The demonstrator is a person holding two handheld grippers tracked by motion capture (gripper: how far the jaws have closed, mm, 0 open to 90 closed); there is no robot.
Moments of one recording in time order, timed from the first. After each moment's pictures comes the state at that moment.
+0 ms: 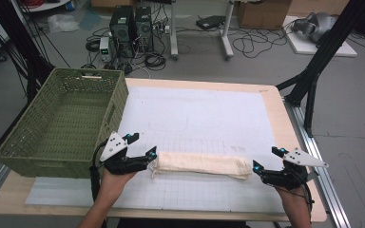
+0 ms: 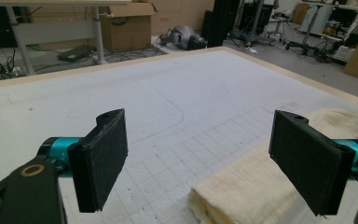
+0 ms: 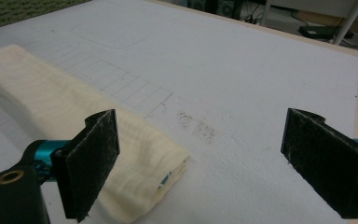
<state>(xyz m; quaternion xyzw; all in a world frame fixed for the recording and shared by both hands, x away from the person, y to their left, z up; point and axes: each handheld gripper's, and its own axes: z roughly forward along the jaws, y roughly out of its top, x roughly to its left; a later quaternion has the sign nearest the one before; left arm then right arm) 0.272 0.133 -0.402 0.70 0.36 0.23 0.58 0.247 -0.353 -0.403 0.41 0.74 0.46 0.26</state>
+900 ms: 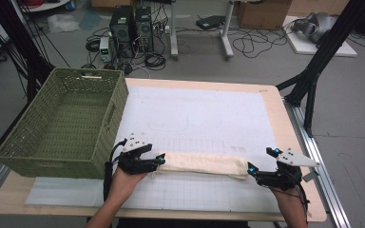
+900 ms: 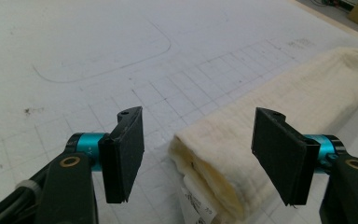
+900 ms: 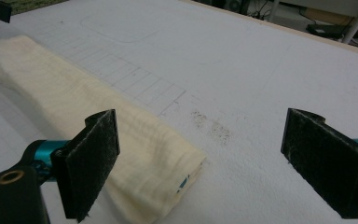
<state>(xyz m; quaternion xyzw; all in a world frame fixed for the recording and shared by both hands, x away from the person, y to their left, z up) 0.292 0.106 -0.430 0.76 0.40 0.14 0.49 0.247 -0.341 -0.404 0.40 0.76 0.45 0.26</state>
